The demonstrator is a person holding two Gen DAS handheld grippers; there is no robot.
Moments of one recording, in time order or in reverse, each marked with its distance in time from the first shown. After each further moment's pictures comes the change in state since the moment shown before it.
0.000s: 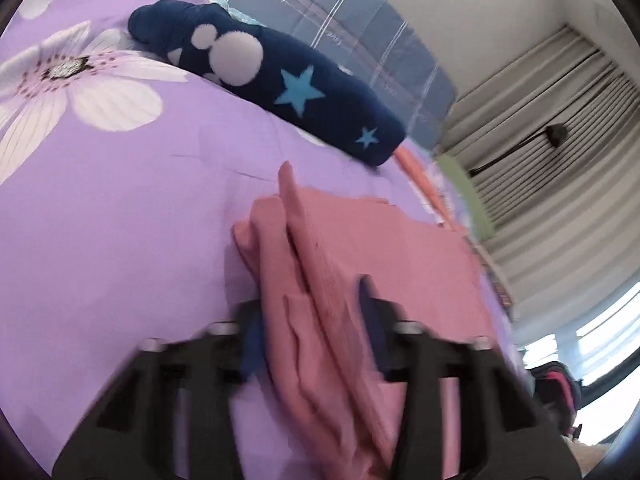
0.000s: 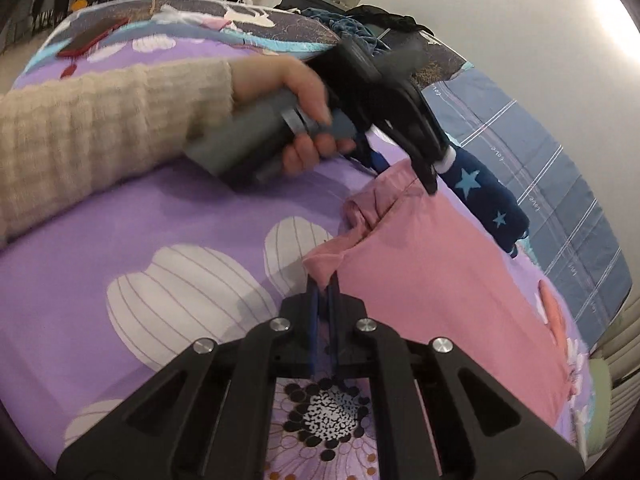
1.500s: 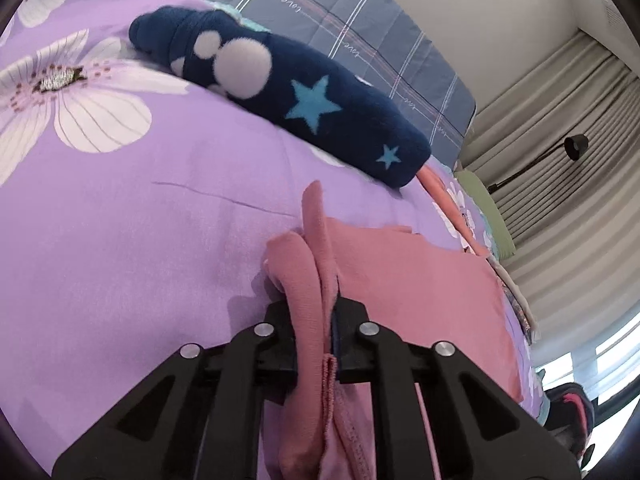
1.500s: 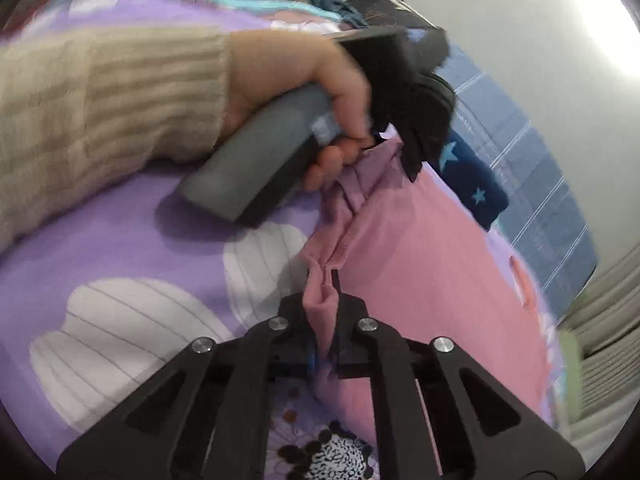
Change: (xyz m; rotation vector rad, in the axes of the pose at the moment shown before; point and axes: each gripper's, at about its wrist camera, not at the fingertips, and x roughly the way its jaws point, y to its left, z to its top) left arm 0.016 -0.002 0.008 -0.002 -0.076 0.057; right arm 0.051 0.004 0.015 0.046 0.128 -0.170
